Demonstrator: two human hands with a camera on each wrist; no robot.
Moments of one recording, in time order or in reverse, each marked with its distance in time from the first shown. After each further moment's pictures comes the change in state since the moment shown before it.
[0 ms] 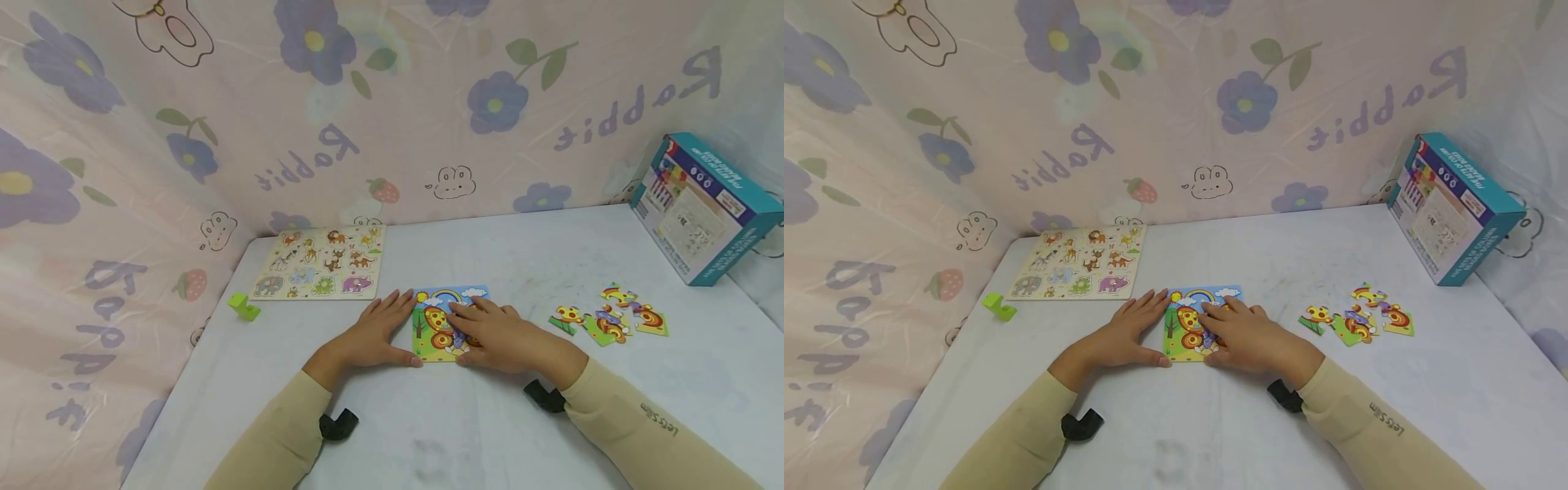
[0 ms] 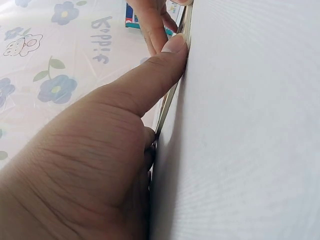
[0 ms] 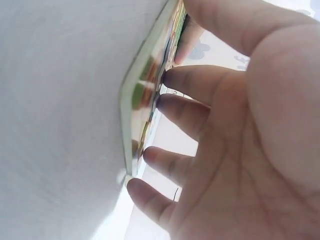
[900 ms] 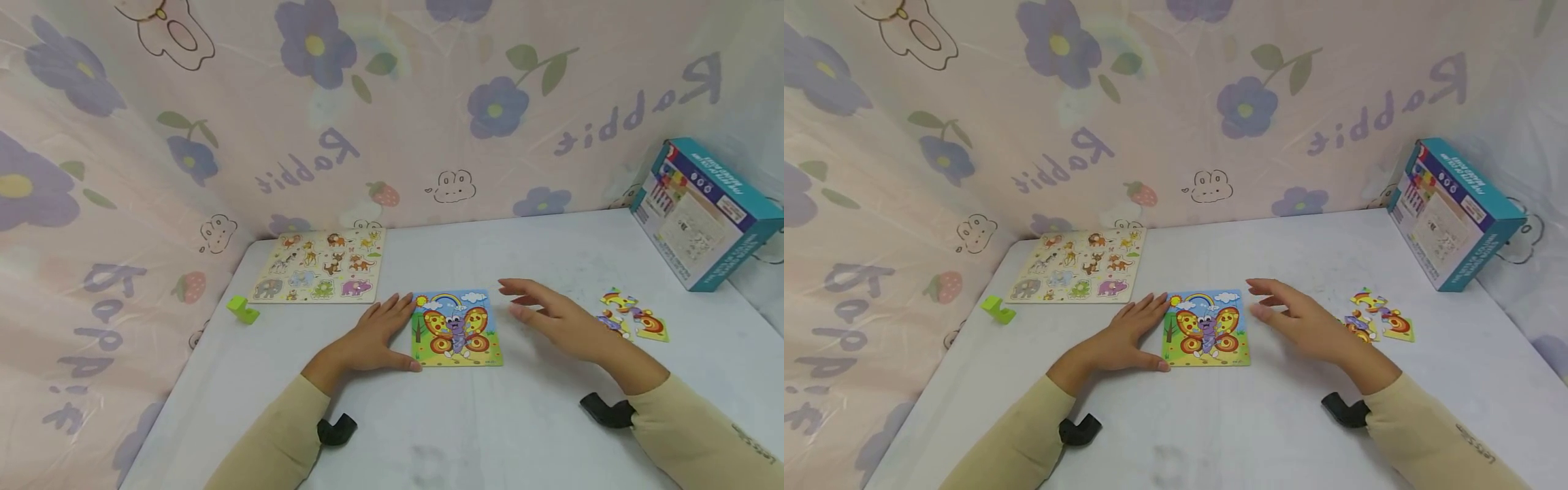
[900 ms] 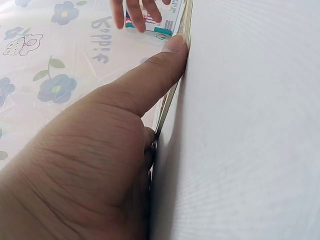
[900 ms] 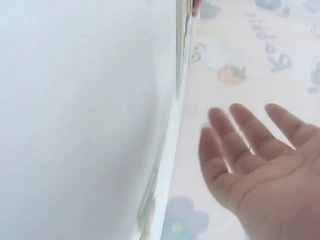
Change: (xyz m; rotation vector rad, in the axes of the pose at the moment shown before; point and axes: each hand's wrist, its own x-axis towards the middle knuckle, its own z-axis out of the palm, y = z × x) left_hand -0.001 -0.002 0.002 -0.002 -0.004 -0.011; right_hand -0.053 0.054 -0.022 0.601 0.362 -0.003
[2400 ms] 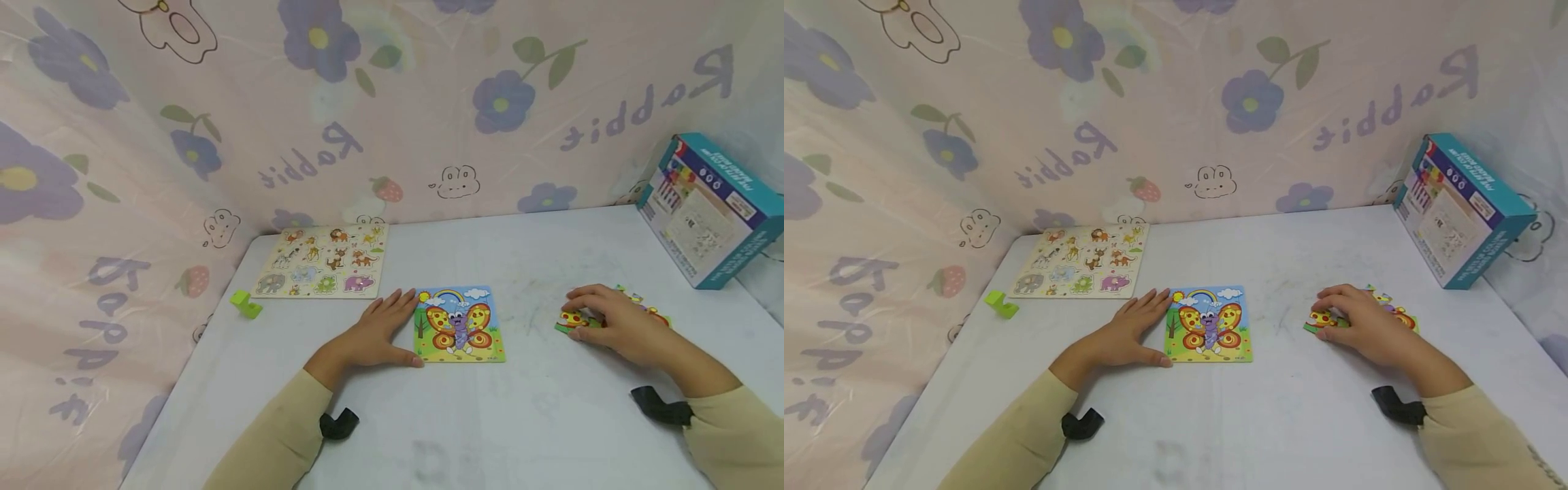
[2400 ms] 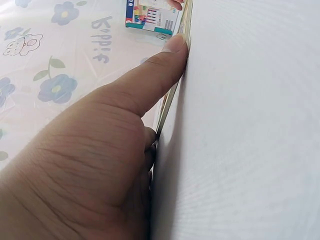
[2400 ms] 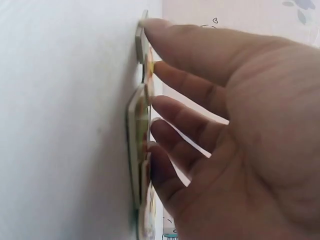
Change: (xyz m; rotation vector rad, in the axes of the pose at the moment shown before) left_hand 0.002 -0.001 0.001 0.017 -0.002 -0.008; right_hand -0.042 0.066 -0.051 -0.321 -0.014 0.107
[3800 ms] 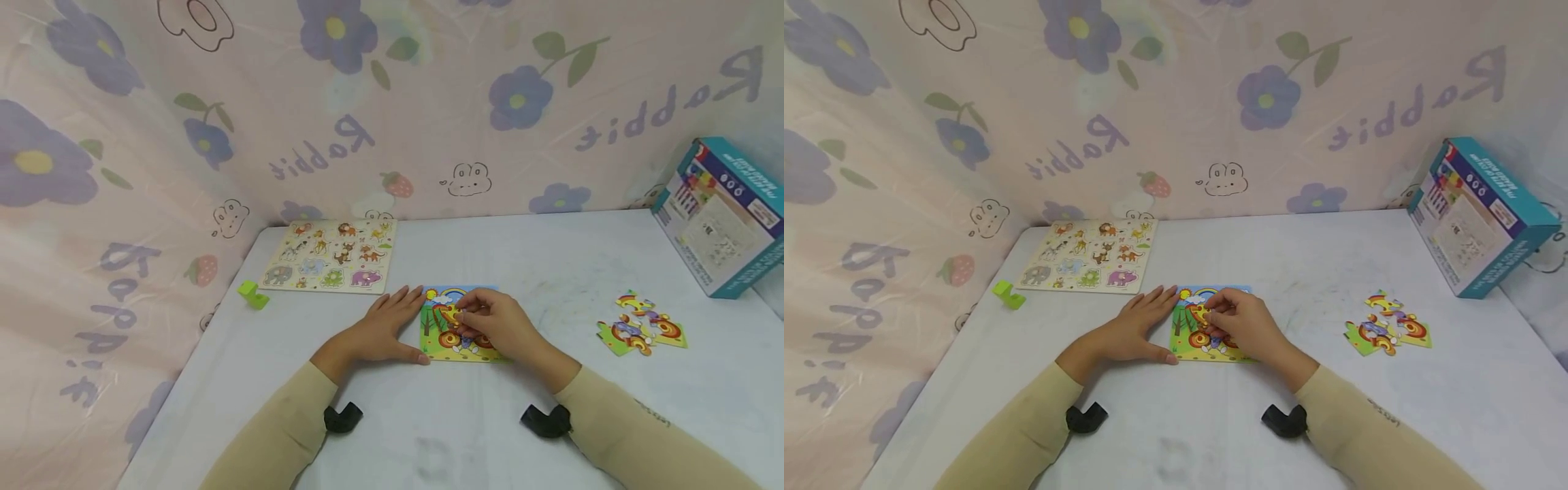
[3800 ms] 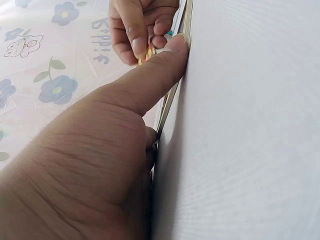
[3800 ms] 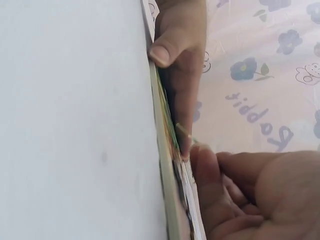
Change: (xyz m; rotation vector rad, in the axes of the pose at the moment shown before) left_hand 0.001 0.000 -0.002 0.001 -0.007 -0.005; right_hand 0.090 -0.122 0.105 0.651 0.045 0.063
